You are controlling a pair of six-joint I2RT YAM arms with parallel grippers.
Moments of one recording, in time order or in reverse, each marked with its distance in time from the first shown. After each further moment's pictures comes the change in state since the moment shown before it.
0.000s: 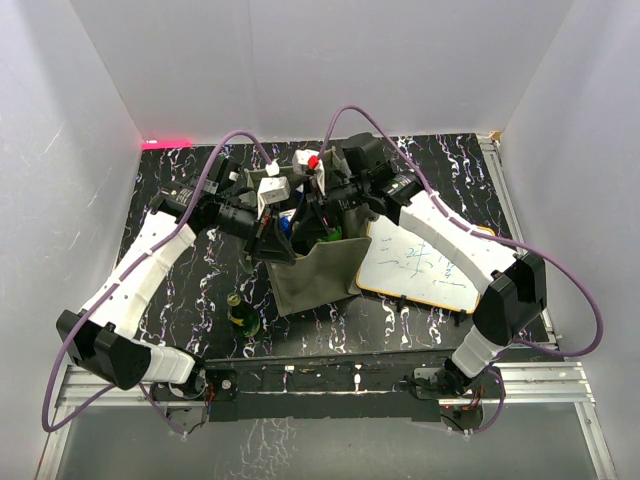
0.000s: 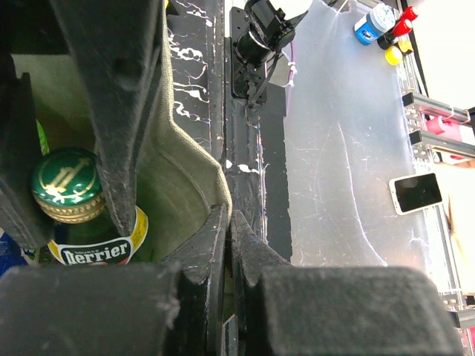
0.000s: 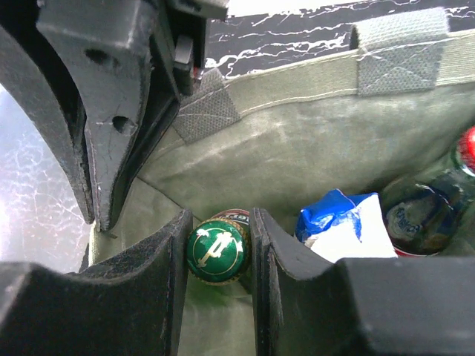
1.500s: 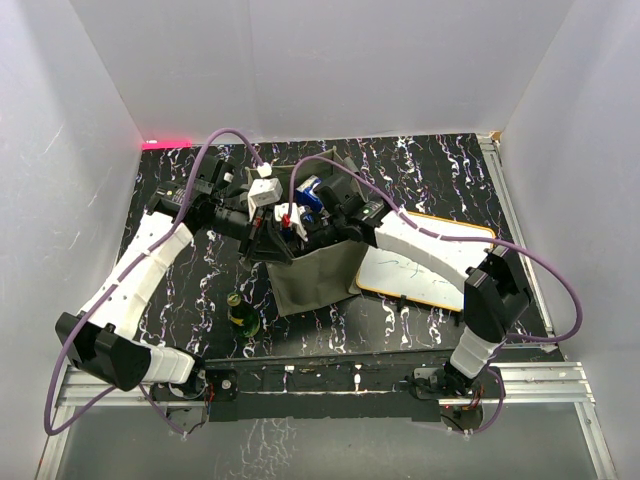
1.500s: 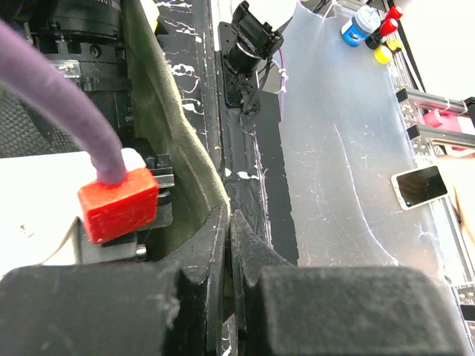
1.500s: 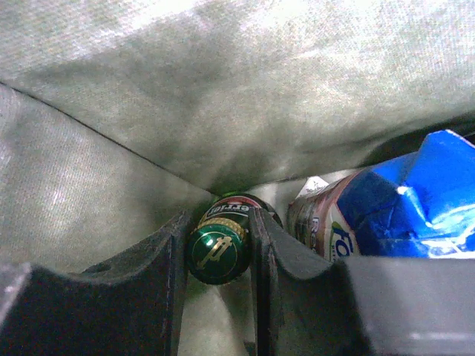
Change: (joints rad) left arm 0.027 -0.009 -0.013 -0.039 0.085 0.119; right arm 0.136 0.053 -0.156 -0.109 0.268 -0.310
